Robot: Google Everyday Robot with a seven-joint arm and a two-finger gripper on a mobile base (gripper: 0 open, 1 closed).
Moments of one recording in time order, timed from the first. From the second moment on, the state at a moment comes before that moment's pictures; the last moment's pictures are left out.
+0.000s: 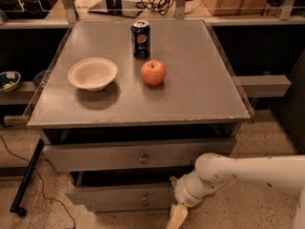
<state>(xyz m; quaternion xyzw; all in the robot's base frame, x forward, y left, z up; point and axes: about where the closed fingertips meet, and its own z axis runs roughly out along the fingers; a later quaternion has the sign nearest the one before) 0.411 -0.066 0.442 -0.61 0.74 0.23 0.14</state>
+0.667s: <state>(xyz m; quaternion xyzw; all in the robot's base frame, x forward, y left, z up) 0.404 -0.073 0.437 -0.61 0.75 0.23 0.13</state>
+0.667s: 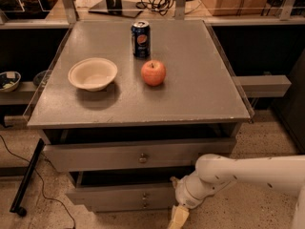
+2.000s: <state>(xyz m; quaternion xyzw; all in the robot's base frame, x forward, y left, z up) 0.336 -0.095 0.491 -0.60 0.72 0.30 0.20</state>
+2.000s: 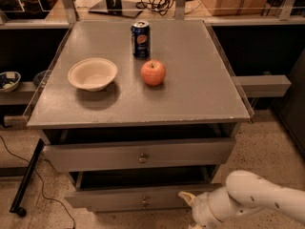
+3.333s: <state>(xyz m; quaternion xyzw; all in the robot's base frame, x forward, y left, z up) 0.394 -0.076 0.456 -0.60 0.73 0.27 0.18</state>
